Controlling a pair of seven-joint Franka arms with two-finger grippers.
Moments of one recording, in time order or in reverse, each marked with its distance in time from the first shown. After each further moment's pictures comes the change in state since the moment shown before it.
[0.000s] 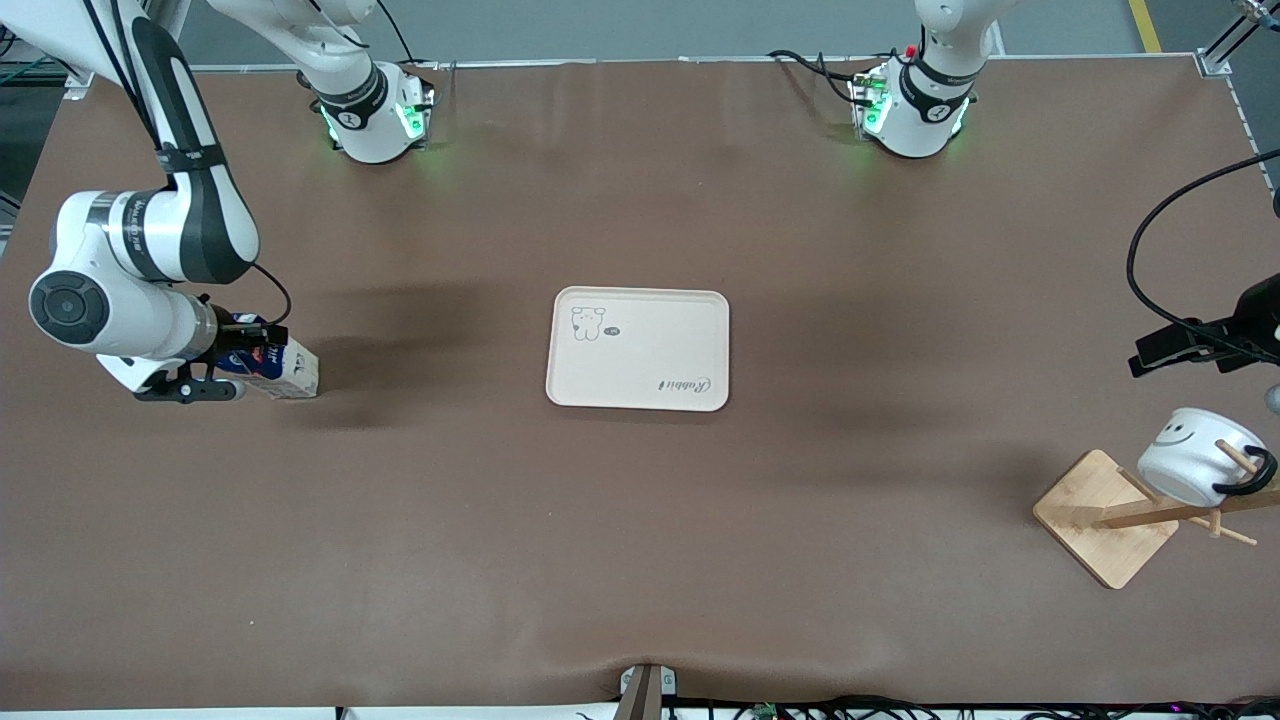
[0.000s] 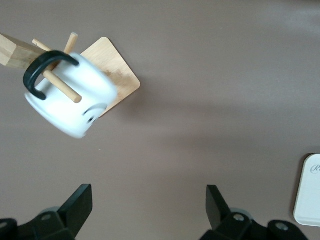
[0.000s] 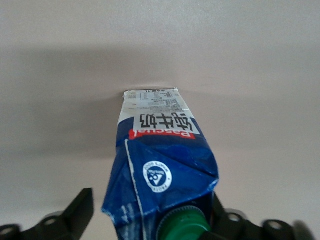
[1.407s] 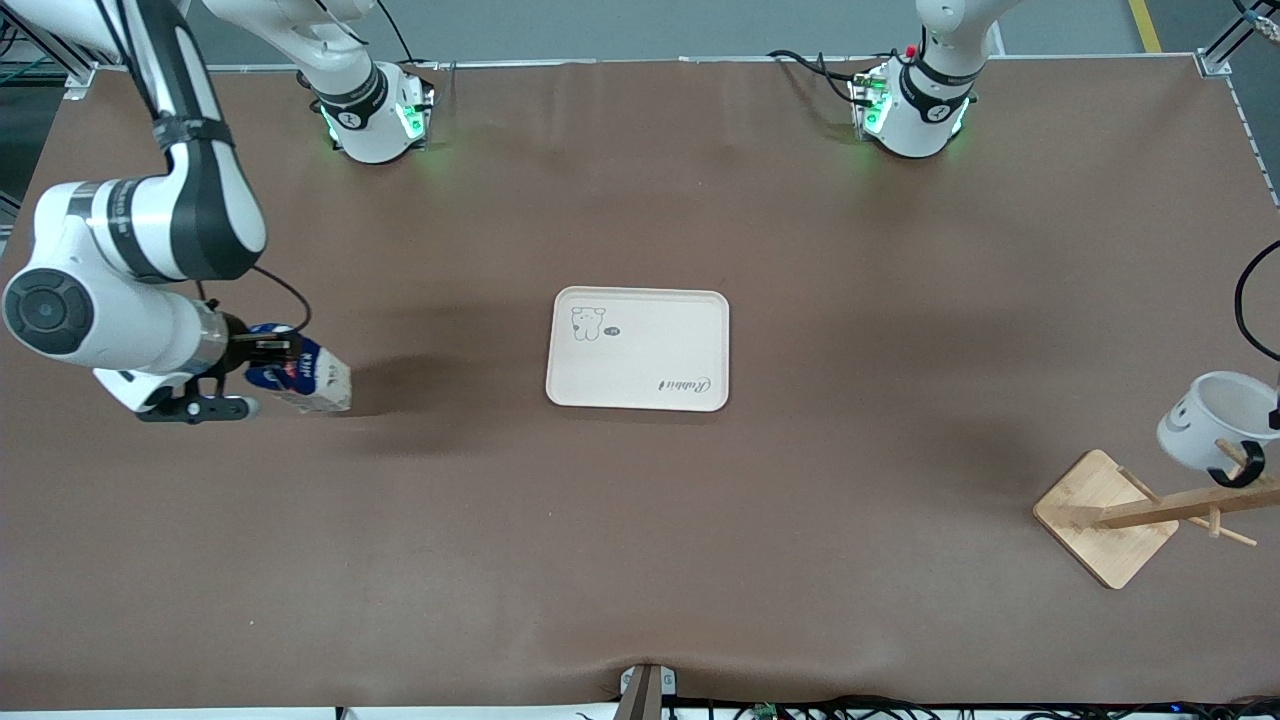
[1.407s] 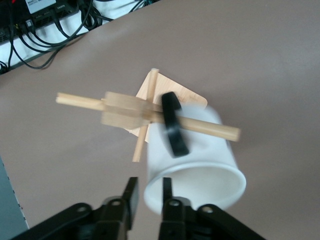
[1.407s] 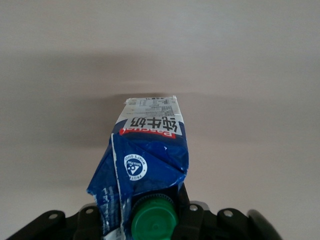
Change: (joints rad) left arm 0.020 0.116 0.238 -0.014 0.000 0.285 0.678; right arm 0.080 0.027 -0.002 0.208 0.055 -0.151 0.014
